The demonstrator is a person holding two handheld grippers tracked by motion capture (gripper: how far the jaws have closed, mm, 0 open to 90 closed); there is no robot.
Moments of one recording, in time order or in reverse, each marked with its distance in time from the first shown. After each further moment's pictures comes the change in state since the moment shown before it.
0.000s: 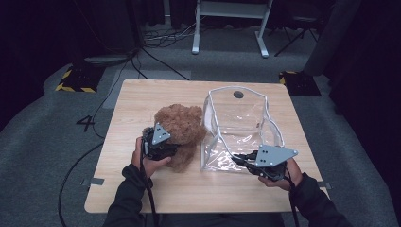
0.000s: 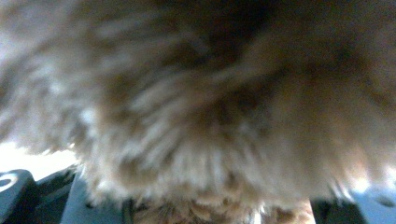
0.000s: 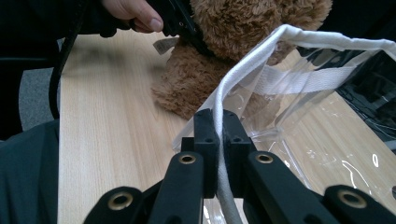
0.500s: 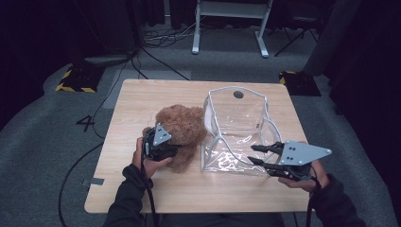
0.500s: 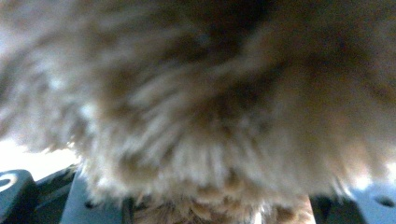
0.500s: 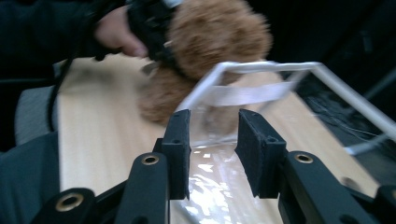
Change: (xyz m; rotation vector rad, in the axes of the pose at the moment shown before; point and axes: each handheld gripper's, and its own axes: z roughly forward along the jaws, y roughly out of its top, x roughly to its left) left arm -0.004 0.000 0.001 -0.004 0.004 0.024; right arm -0.012 0.012 -0.058 -0.053 -0.067 0.014
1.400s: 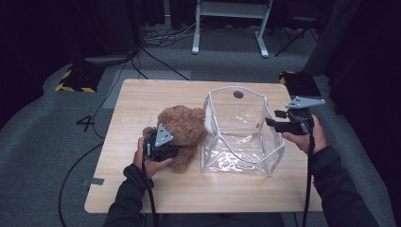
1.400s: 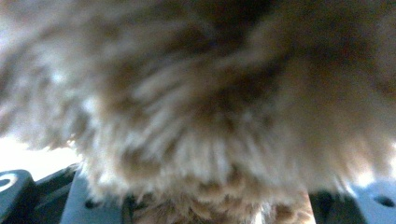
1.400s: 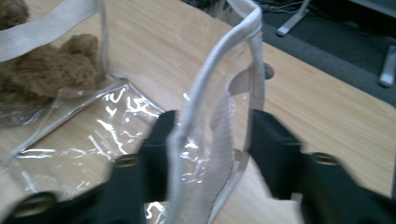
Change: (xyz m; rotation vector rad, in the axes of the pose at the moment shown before) left arm -0.002 0.001 0.001 0.003 -0.007 0.020; right arm -0.124 -0.057 0.032 0.268 -0.304 0.460
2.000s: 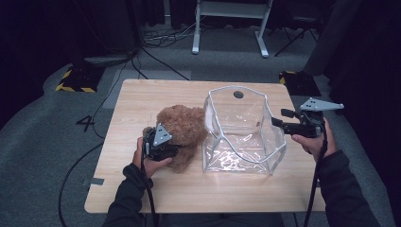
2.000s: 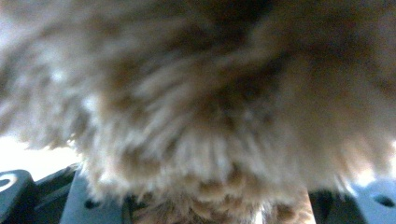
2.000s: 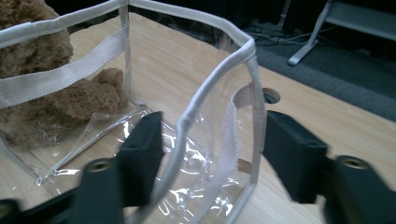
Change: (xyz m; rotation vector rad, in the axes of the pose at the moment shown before) left arm 0.004 -0.001 0.000 -0.006 -0.012 -0.016; right arm -0.011 -0.012 -0.026 -0.152 0.070 0.034
